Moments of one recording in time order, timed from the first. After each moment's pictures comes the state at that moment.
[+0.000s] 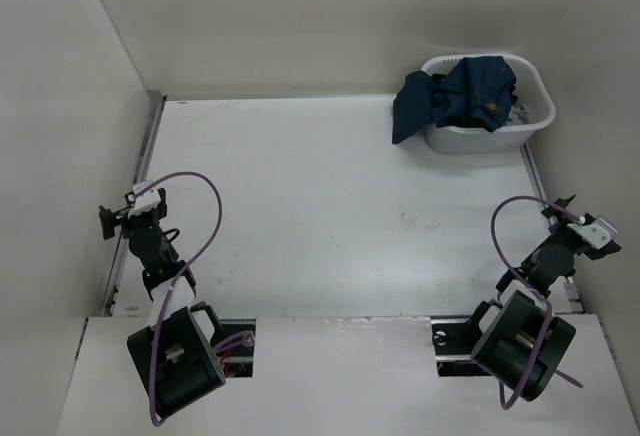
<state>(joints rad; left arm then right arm) 0.50 0.95 0.13 1.01 -0.17 0.35 -0.69 0.99 0.05 1.27 0.20 0.02</state>
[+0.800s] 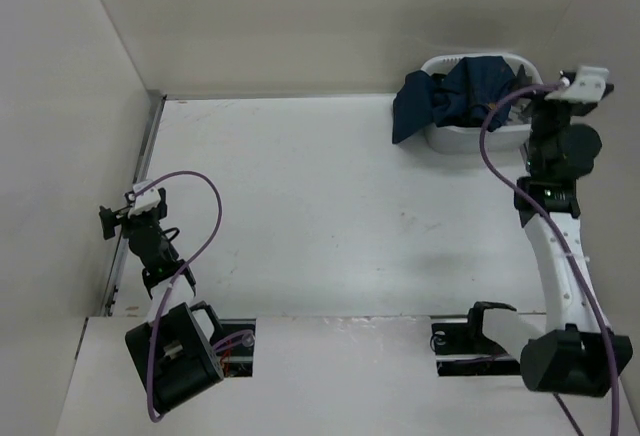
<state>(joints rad) 0.50 0.97 0.13 1.02 -0.17 0.35 -0.16 0.95 0.87 0.55 0.08 -0.14</state>
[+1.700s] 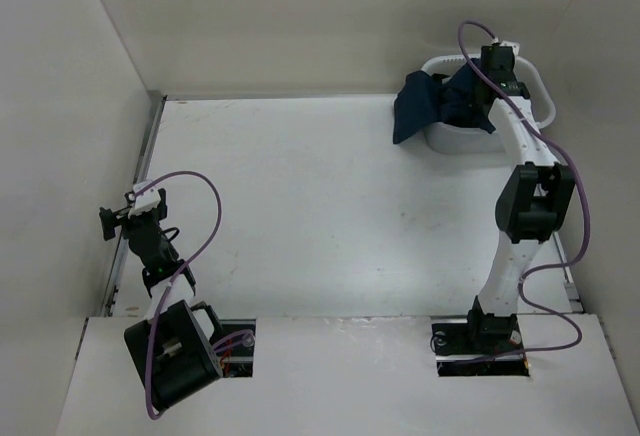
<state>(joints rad) 0.50 0.99 0.13 1.02 -0.17 0.36 -0.04 2.03 1.93 -0.55 0.35 0.17</state>
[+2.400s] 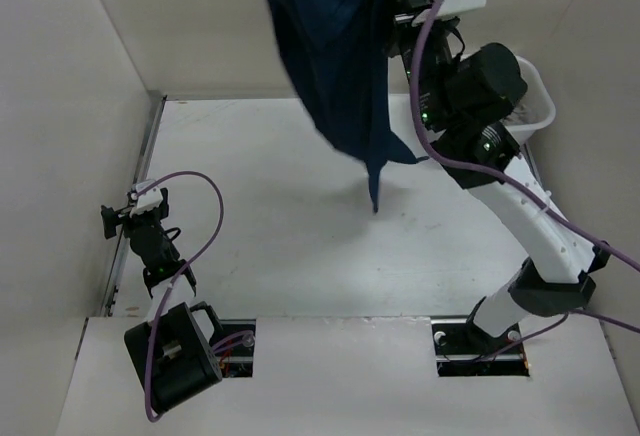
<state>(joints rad) 0.48 0.98 0.13 1.02 -0.17 0.37 0.84 1.58 2.13 0.02 0.57 -0.34</state>
